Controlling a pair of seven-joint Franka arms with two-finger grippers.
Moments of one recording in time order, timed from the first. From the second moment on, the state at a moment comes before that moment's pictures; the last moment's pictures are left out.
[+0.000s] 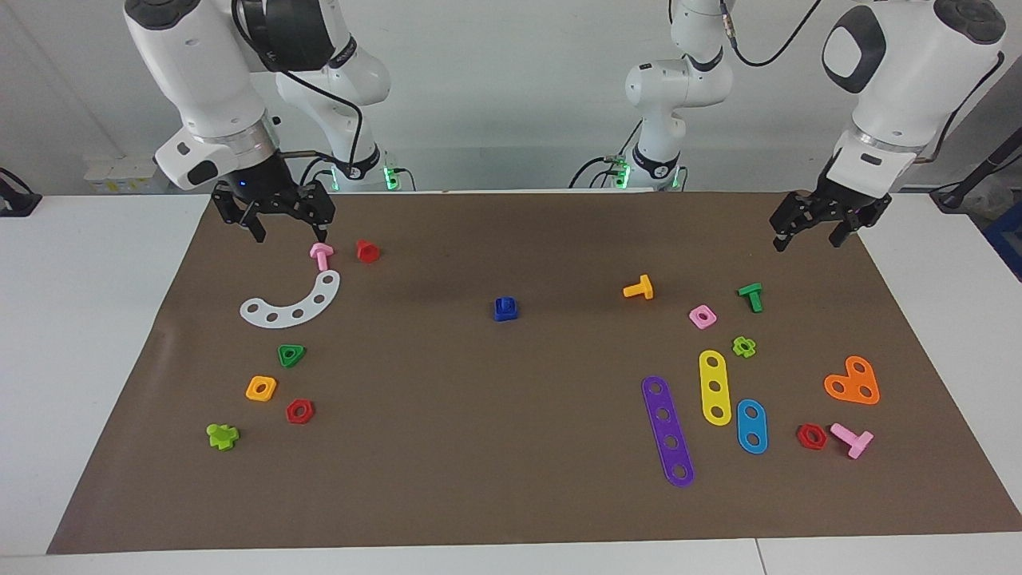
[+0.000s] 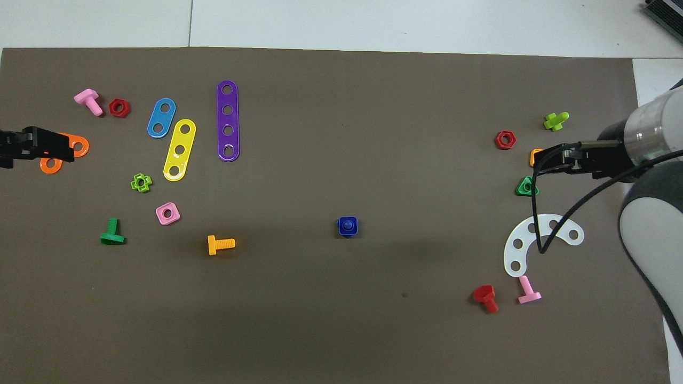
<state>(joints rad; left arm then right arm) -0.03 0.02 -0.02 -1.63 -0.01 1.72 -0.03 0.08 0.01 0.02 -1.63 0.01 1.65 0.14</state>
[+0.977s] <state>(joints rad) -0.53 0.27 -0.03 -1.66 -0.10 2.08 -0.52 0.08 0.01 0.02 -1.63 0.01 1.65 0.14</state>
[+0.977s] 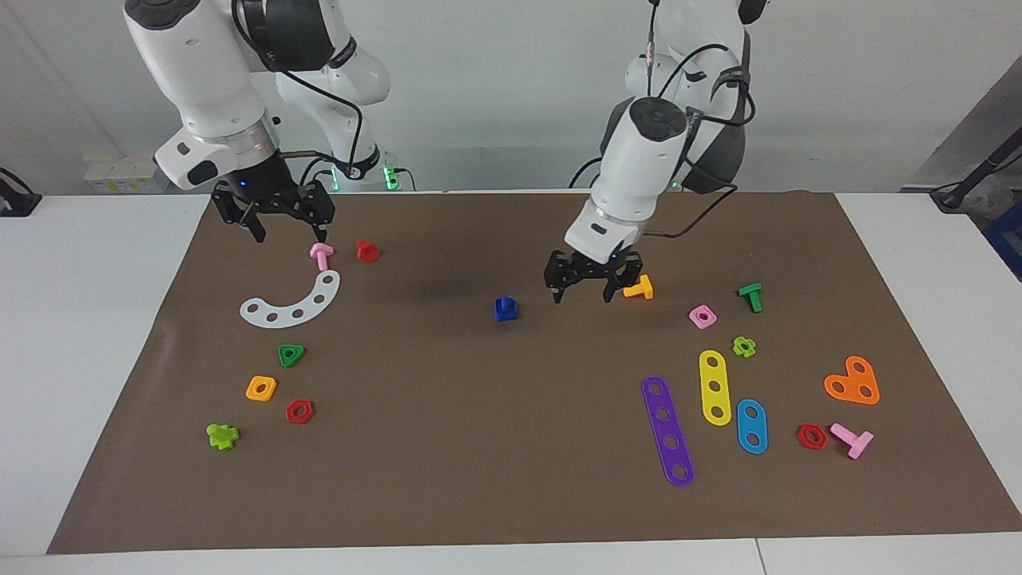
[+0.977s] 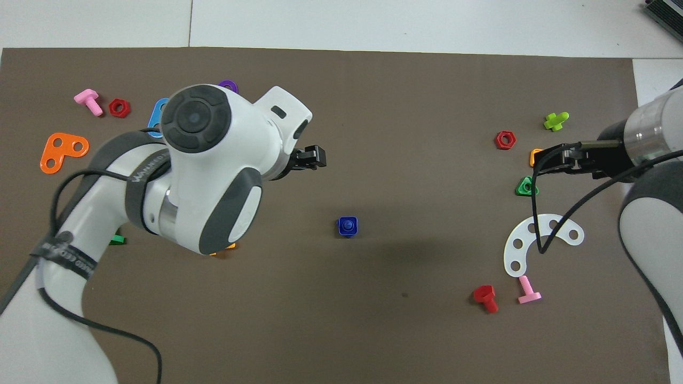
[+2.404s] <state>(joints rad) -0.75 0.44 -0.02 -1.81 -0.02 2.30 -0.54 0.08 0.01 0.02 -1.63 0.01 1.65 0.14</state>
